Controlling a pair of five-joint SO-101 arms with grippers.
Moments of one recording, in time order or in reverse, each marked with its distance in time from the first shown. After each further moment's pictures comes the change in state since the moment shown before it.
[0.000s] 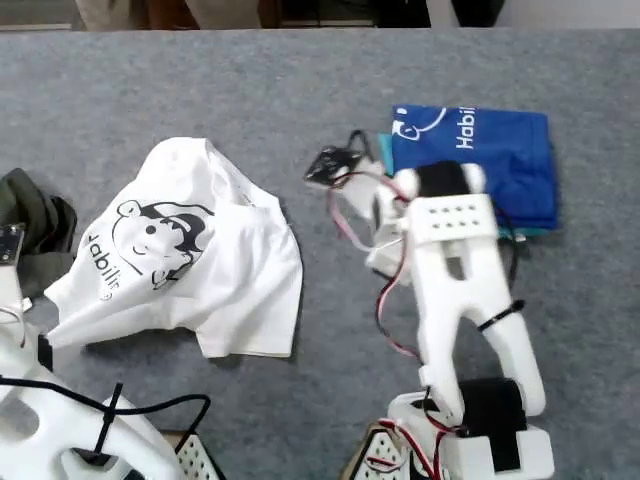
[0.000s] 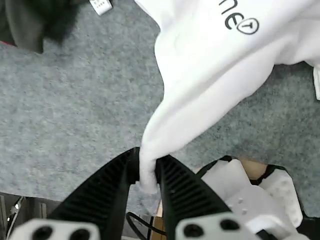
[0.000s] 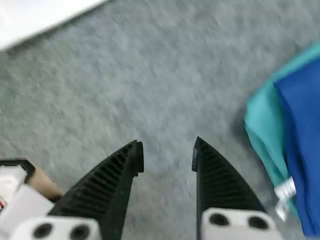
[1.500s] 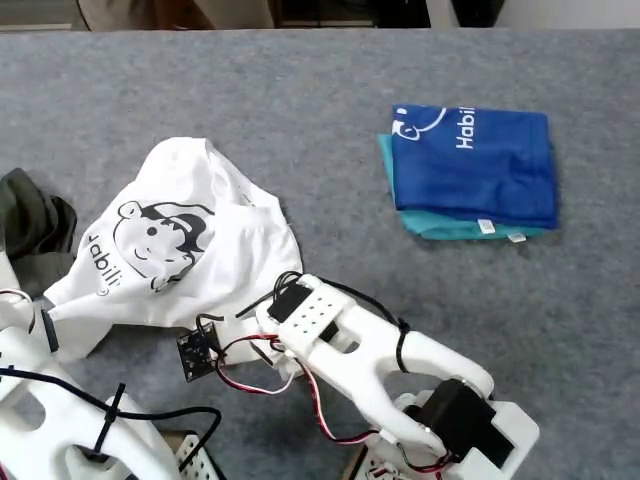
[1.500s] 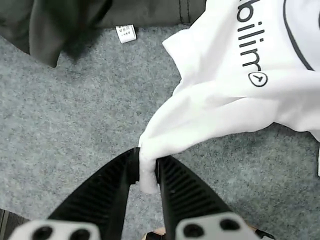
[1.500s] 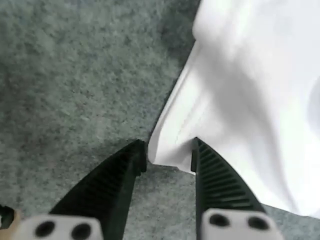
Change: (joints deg) left arm 5.1 0.0 6.8 -14.5 17.6; right arm -38.8 2.6 29.5 -31.2 10.2
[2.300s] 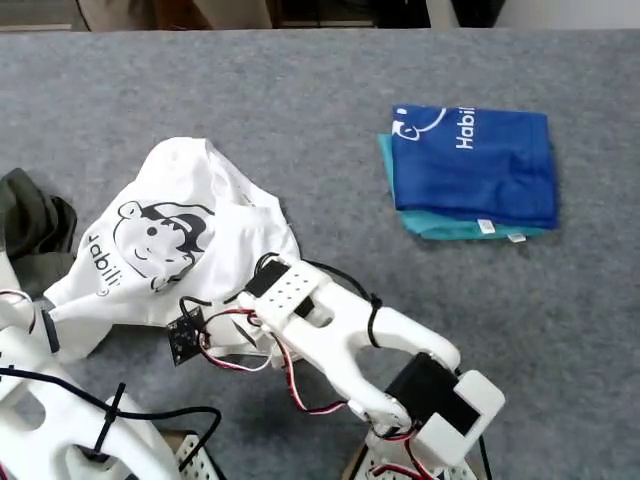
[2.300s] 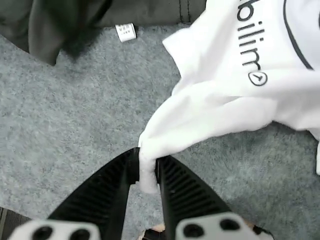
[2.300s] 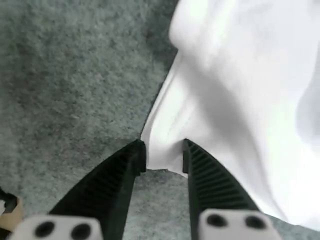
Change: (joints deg) left arm 0.0 0.0 0.0 1.4 0.1; right arm 1.1 12.2 -13.1 7.3 0.6
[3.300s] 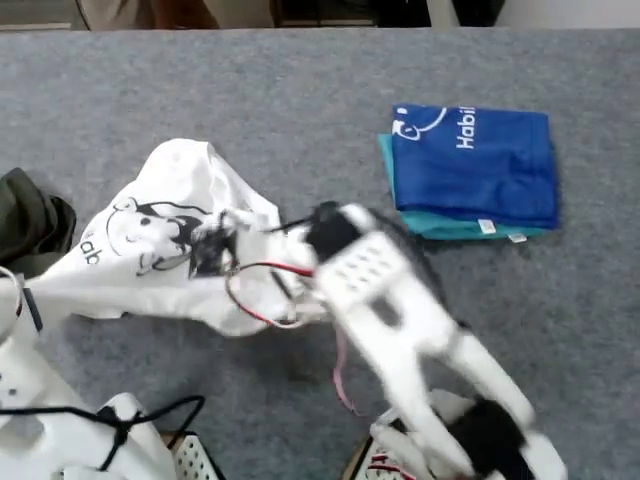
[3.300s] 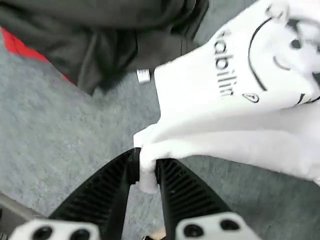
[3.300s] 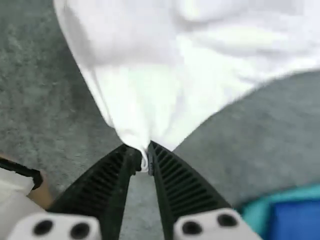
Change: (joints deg) left arm 5.4 -0.3 -27.5 12.9 8.8; right arm 12.3 -24.4 -13.6 22.2 -10.5
